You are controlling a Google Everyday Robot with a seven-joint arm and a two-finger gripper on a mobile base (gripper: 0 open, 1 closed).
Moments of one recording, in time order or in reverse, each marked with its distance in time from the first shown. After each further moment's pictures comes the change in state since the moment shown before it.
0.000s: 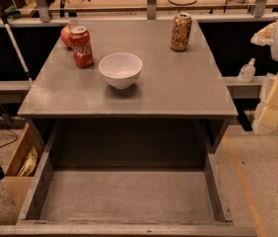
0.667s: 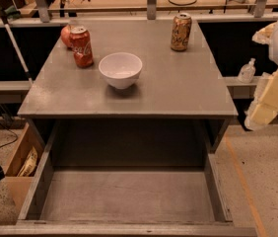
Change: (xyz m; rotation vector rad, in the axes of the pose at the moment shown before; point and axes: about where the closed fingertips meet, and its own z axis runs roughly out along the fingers) arm 0.001 -0.011 0.008 0.058 -0.038 0.049
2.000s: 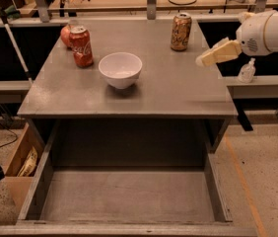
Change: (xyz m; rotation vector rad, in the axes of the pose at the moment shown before) arm -0.044 -0.191 0.106 0.278 -0.629 0.344
